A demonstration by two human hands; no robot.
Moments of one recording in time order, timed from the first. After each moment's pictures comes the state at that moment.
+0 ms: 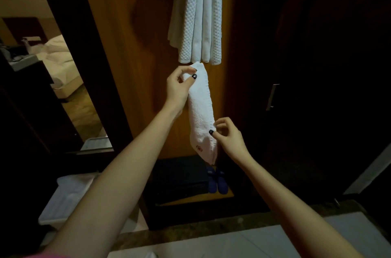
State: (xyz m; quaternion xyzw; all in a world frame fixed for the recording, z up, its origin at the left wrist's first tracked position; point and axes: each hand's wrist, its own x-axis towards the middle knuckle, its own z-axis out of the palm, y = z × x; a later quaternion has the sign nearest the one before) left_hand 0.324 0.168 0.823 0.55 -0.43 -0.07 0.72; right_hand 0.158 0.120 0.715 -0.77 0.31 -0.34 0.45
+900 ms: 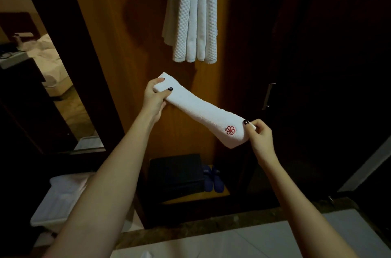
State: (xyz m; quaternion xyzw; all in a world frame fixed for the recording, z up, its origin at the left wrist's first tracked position) left_hand 0.374 0.171 0.790 0.56 -0.24 -0.25 0.75; right_hand 0.100 0.077 0.716 -0.67 0.35 -0.47 0.47
